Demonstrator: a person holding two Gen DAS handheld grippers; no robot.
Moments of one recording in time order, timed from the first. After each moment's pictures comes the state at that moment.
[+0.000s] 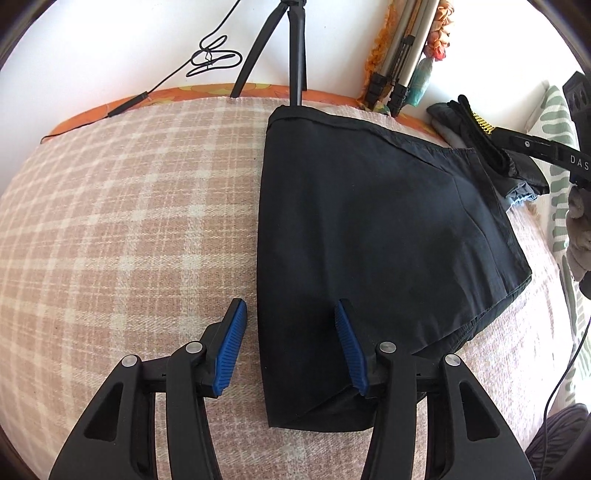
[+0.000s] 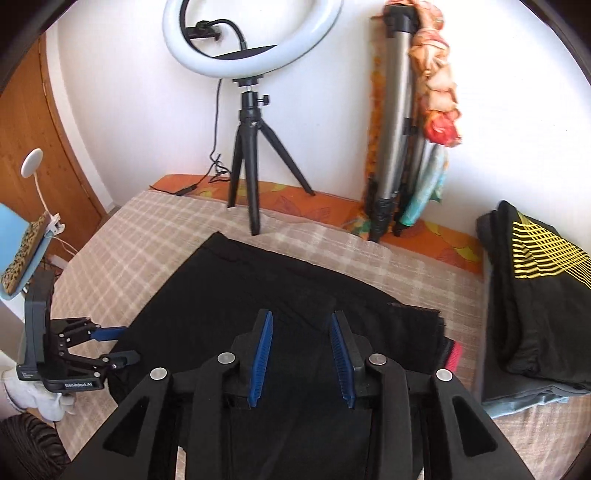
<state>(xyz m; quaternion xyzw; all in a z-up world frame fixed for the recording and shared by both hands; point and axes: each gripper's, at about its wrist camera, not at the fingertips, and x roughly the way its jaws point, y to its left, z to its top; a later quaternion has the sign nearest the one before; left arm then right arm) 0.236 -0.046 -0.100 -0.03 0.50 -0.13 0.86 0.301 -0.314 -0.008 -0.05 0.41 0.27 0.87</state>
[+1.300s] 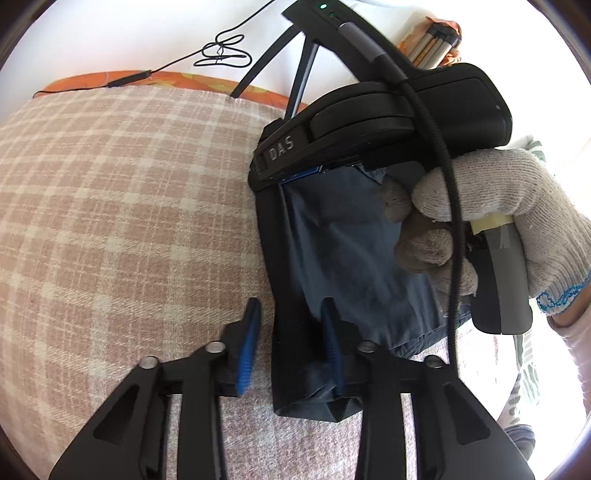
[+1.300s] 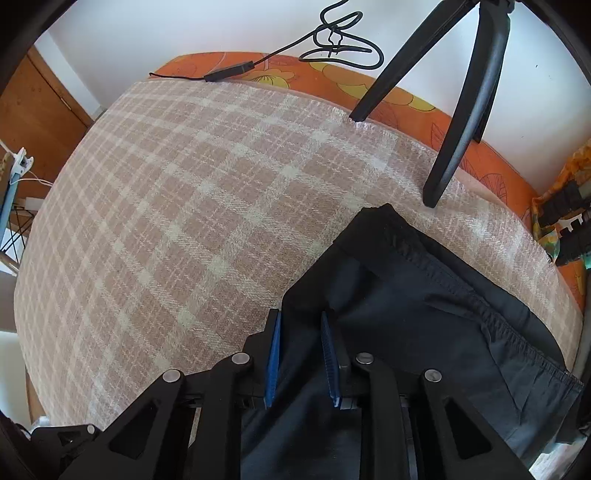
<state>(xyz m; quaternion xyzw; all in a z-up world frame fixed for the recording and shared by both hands) 0.232 -0.025 -0.089 -0.15 0.50 -0.17 0.84 0.350 -0.091 -0.095 -0.15 0.59 0.26 0.75</state>
